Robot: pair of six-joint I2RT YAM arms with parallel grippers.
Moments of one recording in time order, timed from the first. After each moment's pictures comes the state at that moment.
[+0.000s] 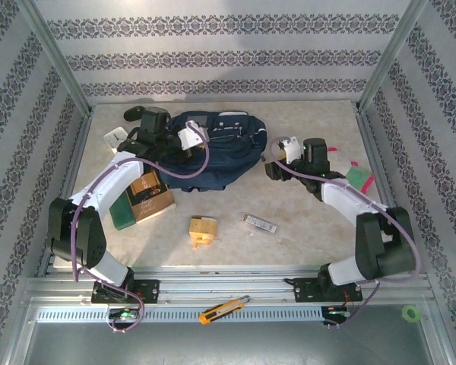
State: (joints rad) left arm -0.26 1.57 1.28 -0.34 0.58 0.83; right arm 0.18 1.47 0.81 0.02 -0.44 -0.14
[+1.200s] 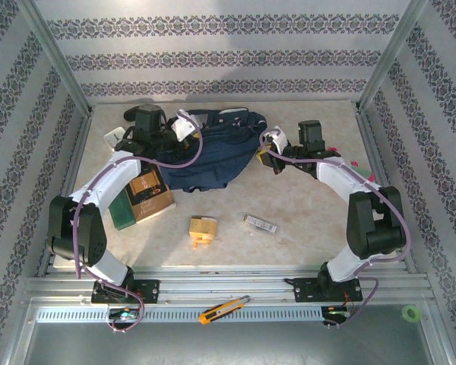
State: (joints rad) left arm -0.24 1.58 1.25 -0.20 0.54 0.60; right arm 0.18 1.61 1.06 -0.17 -0.80 -0.40
